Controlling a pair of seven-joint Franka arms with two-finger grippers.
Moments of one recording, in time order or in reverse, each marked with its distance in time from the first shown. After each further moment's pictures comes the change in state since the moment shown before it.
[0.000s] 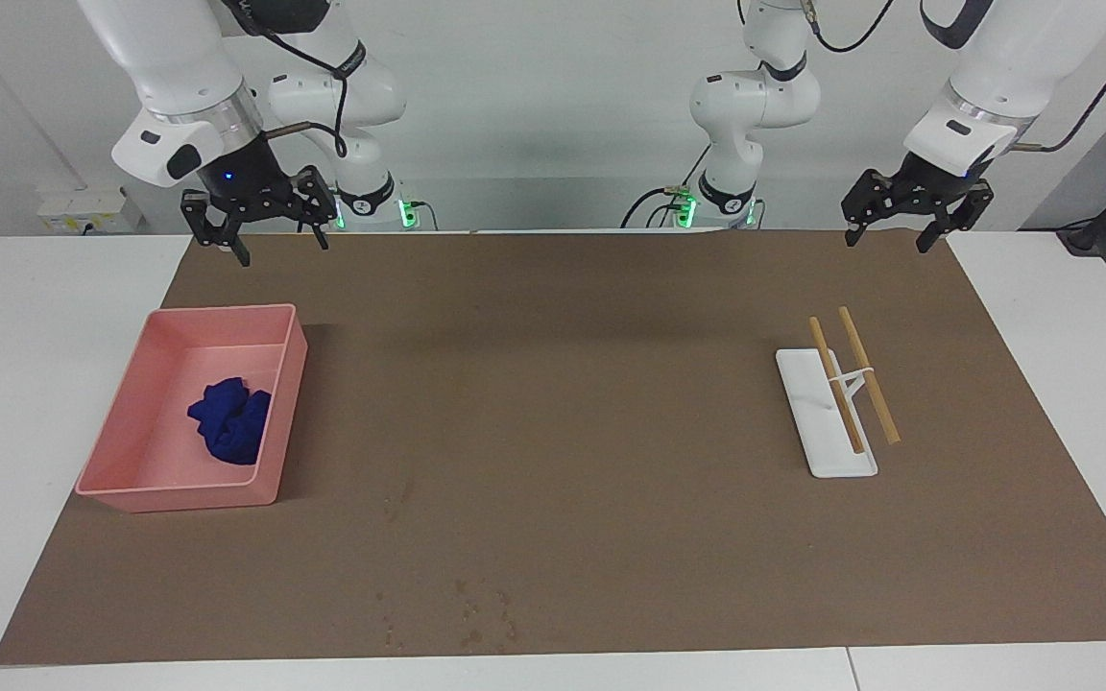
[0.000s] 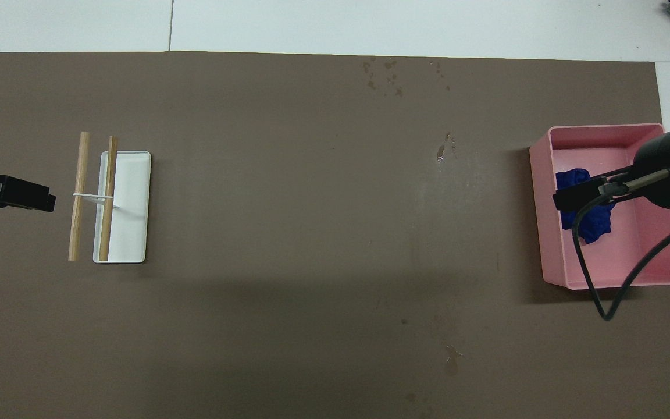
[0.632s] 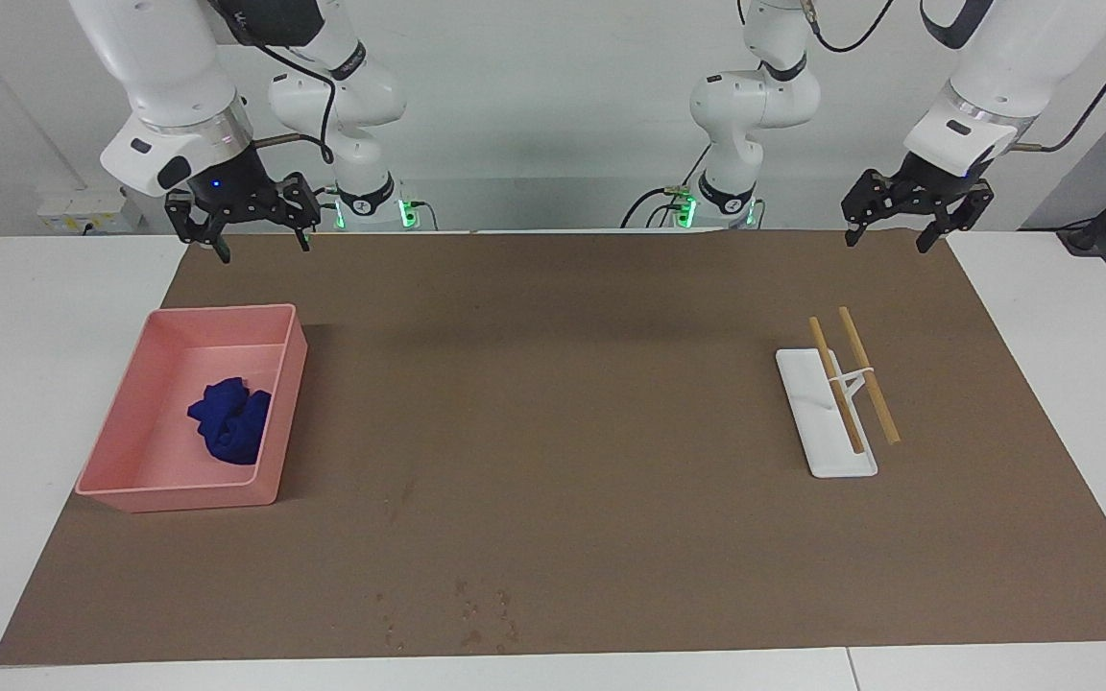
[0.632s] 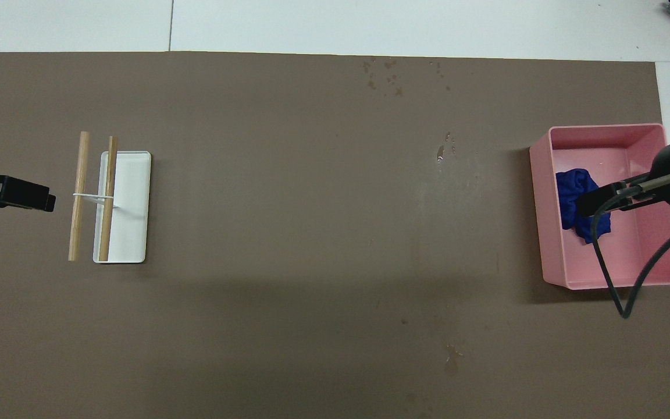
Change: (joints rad) left arm 0.000 0.000 0.000 0.000 0.000 0.000 0.000; right arm -0.011 0.003 0.002 0.004 -0.080 -0.041 0.001
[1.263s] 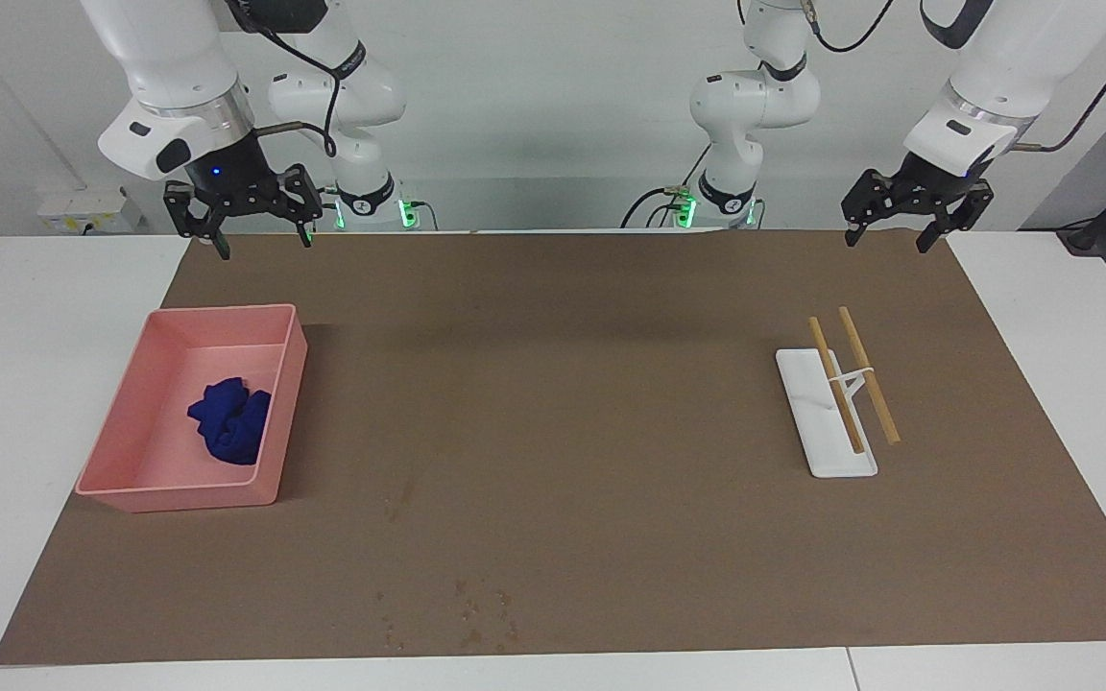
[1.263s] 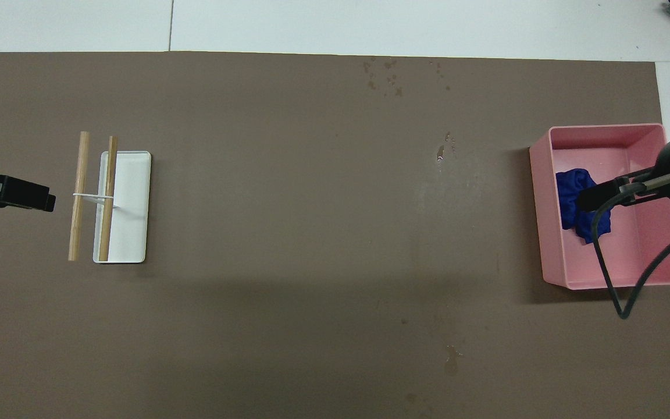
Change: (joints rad) left arm 0.000 0.000 0.000 0.000 0.000 0.000 0.000; right arm -0.001 -0.014 0.014 0.005 0.016 0.027 0.000
